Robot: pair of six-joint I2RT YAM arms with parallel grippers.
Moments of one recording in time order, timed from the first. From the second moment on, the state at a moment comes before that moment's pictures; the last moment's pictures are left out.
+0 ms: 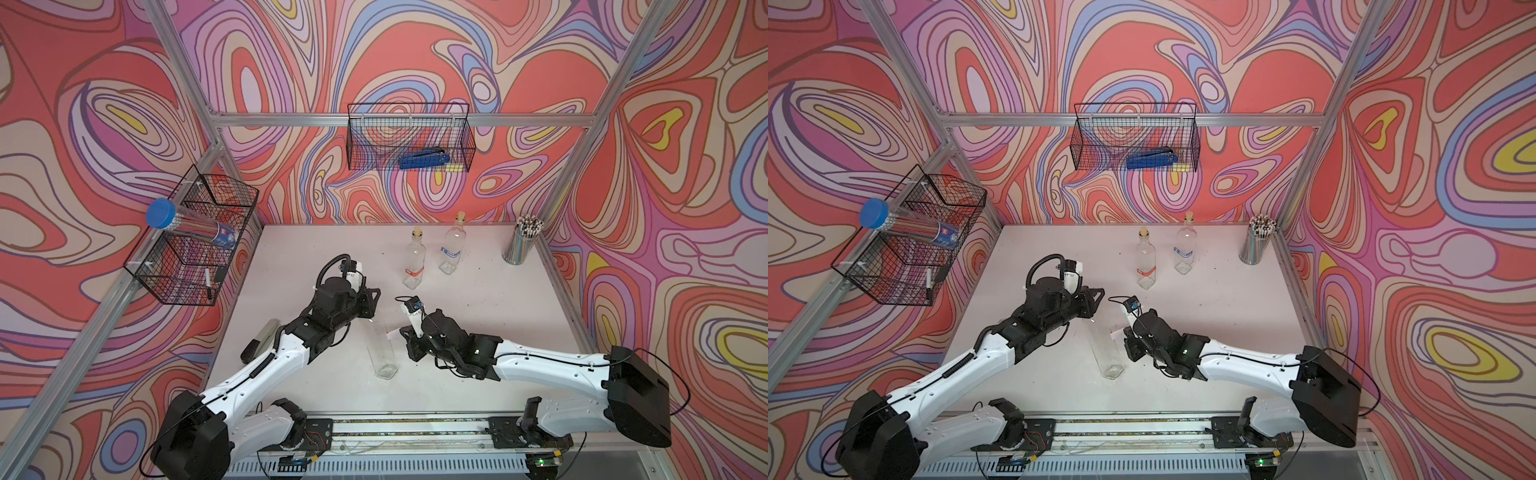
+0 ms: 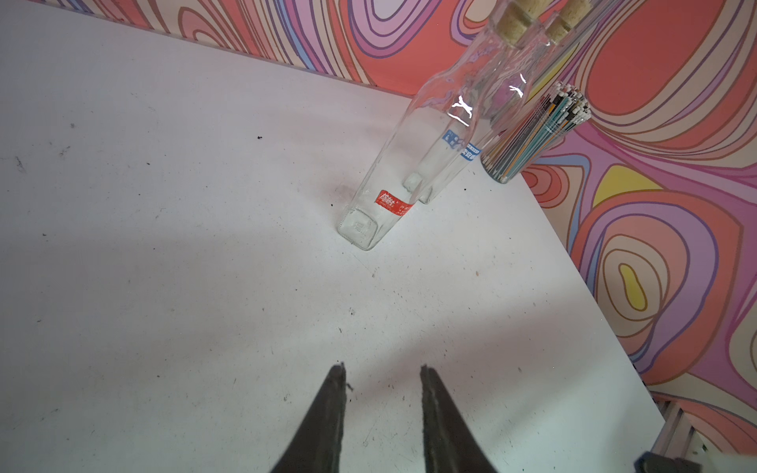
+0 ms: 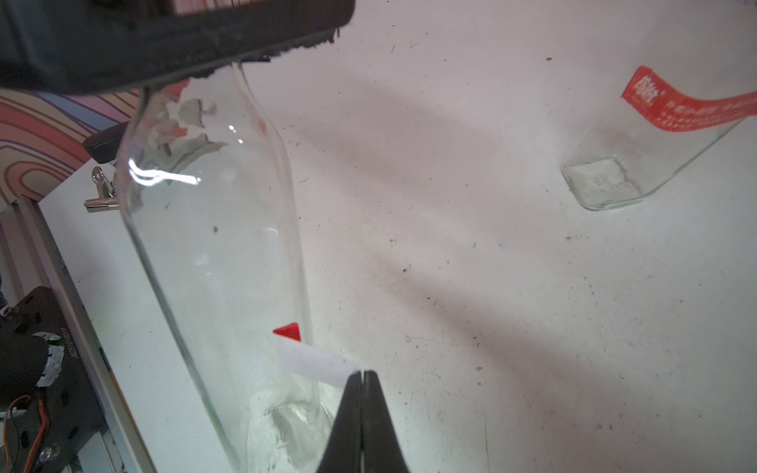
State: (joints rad) left arm -0.54 1.12 0.71 -0.04 0.08 -0.51; right arm 1.03 1.33 0.74 -0.02 0.17 0.33
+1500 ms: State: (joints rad) left arm -0.54 1.12 0.71 -0.04 0.08 -0.51; right arm 1.03 1.33 0.74 -0.04 0.21 0.33
